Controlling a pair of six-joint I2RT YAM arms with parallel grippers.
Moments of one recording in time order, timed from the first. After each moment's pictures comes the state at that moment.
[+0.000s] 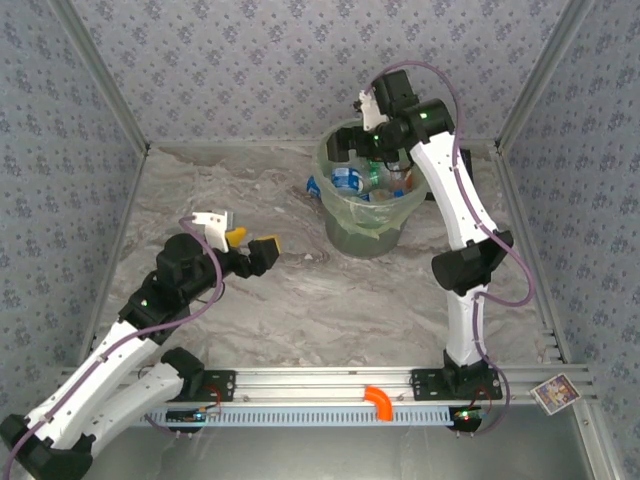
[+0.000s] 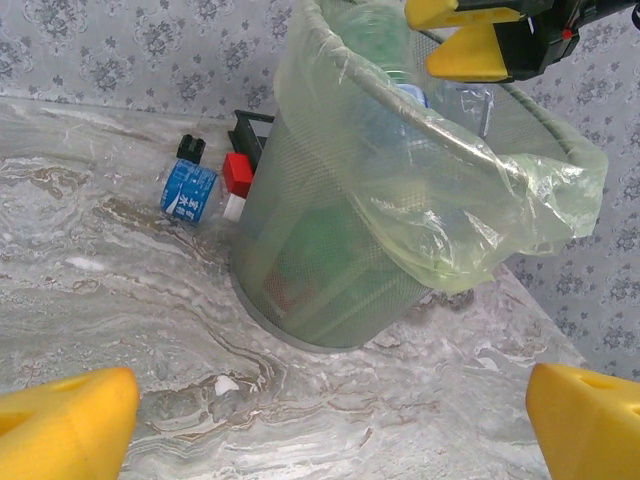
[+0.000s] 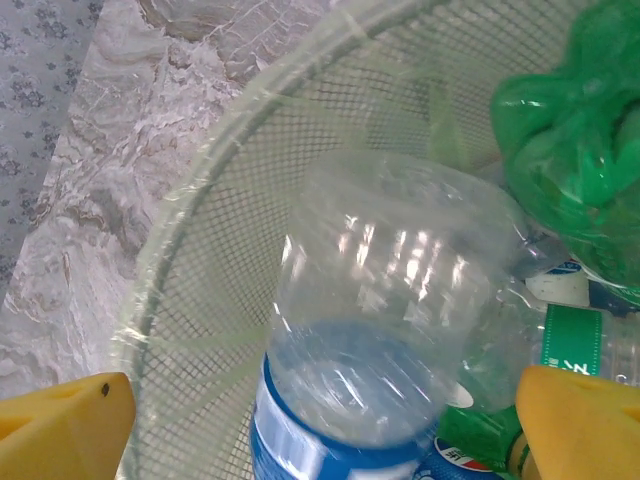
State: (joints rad) left arm -0.62 0.68 0.72 -0.29 0.07 -0.47; right arm 0.41 2.06 2.51 -1.34 -0.27 0.24
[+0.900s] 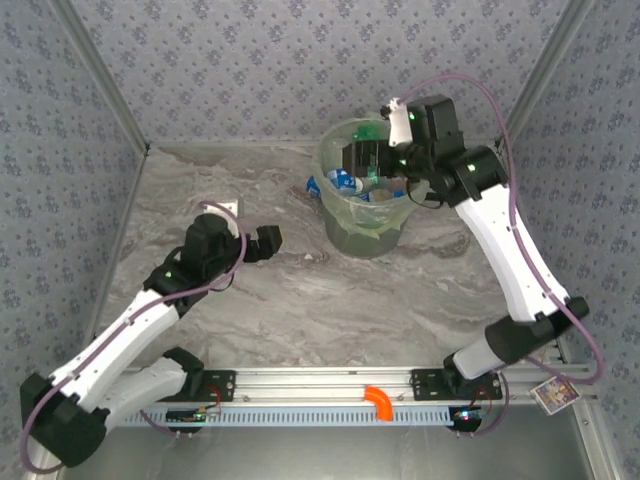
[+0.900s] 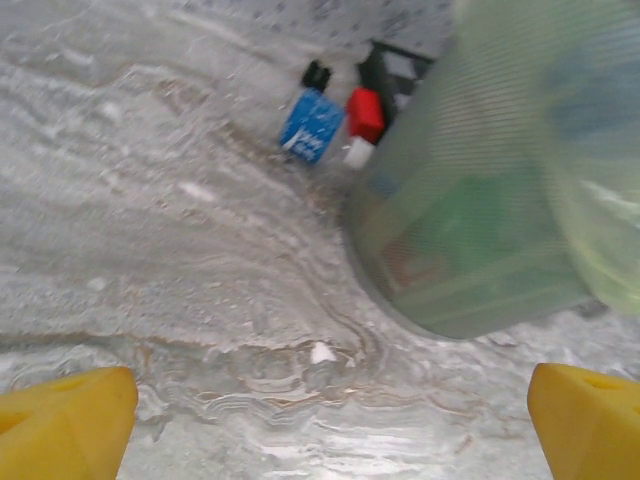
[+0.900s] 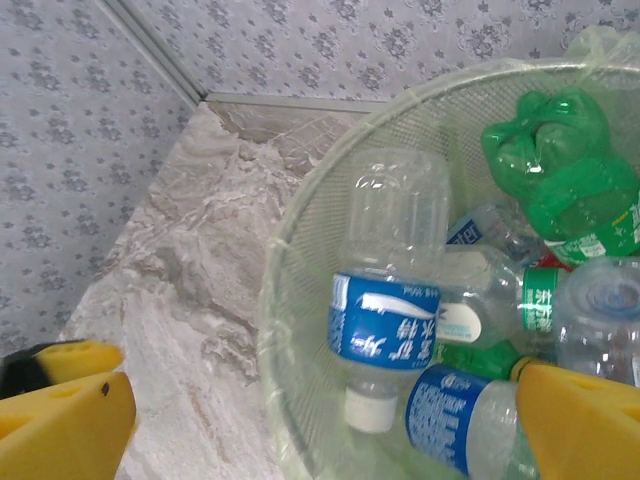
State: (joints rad) left arm -0.56 0.95 0.78 -0.34 -0.05 -0.54; right arm 0.47 1.48 1.87 -0.94 -0.19 0.30
